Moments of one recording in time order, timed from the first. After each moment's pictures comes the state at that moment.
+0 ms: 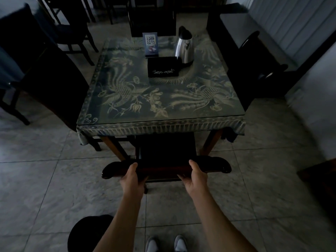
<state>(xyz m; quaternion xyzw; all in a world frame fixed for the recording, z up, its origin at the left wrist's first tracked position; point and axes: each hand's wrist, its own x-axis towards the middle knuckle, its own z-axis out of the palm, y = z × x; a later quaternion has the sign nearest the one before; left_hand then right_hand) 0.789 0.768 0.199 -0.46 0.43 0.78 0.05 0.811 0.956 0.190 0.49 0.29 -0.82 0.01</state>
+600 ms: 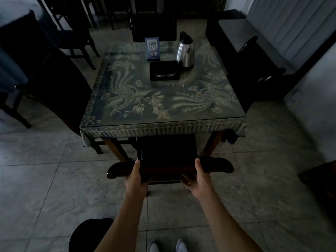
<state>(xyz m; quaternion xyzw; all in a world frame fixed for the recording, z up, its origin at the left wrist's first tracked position) 0.789 0.764 0.211 -0.45 0.41 0.79 0.09 0.826 0.963 0.199 0.46 0.35 -0.81 0.07</state>
